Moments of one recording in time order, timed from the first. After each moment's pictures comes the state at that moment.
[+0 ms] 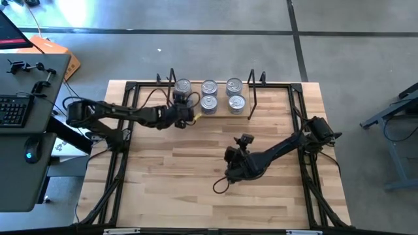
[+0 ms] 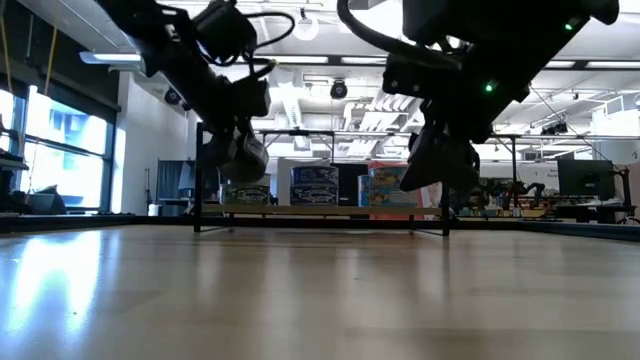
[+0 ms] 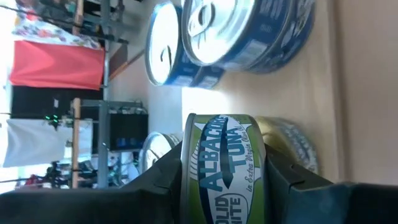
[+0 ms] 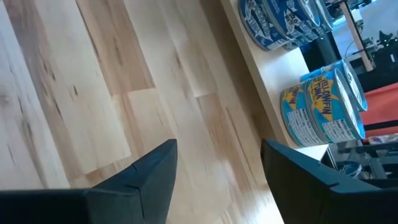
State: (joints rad) left arm 0.19 1.46 0.77 -0.03 -0.72 0.76; right arm 0.40 1.90 1.18 -0.76 0.97 0.58
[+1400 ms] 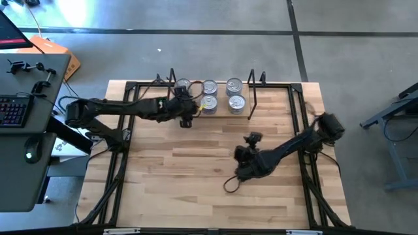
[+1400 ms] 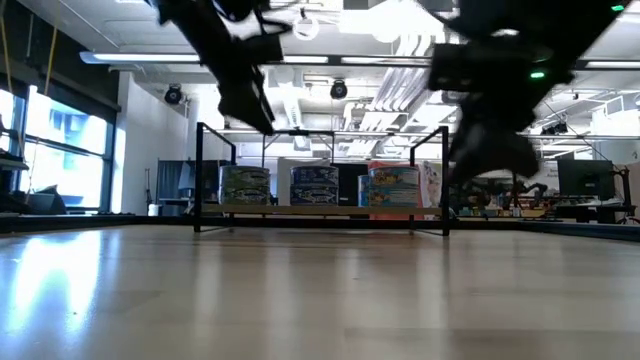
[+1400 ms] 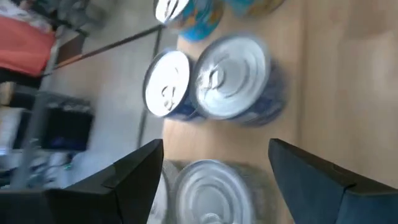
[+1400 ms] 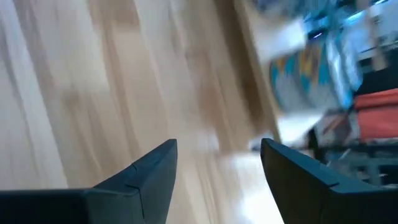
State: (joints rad) left arm 0.20 1.47 1.03 -0.36 -0.54 0.48; right arm 0.42 1.80 1.10 -0.88 0.92 0.58
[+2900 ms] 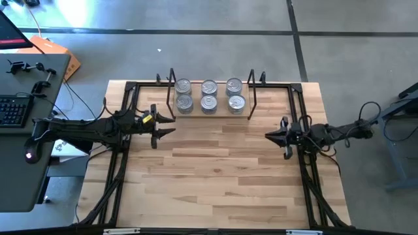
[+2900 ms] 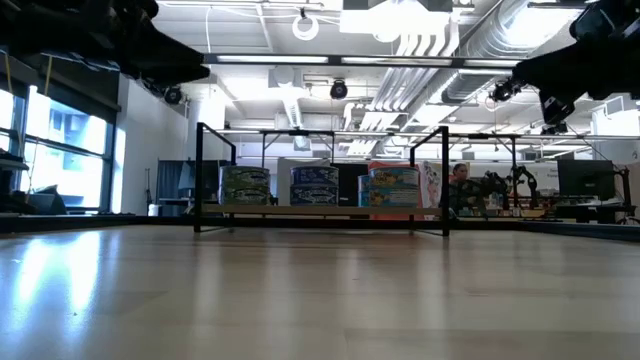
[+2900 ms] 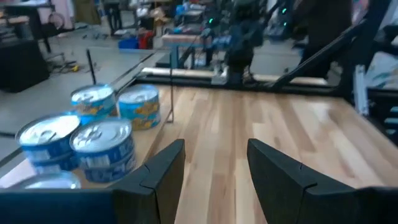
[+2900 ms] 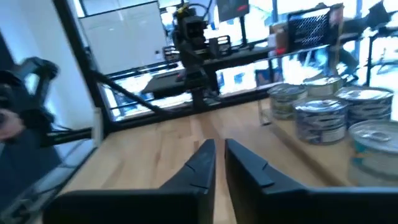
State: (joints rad) left arm 0.09 0.60 0.31 0.14 -0.07 -0.01; right arm 0.27 0.02 0.09 -0.05 0.32 0.20
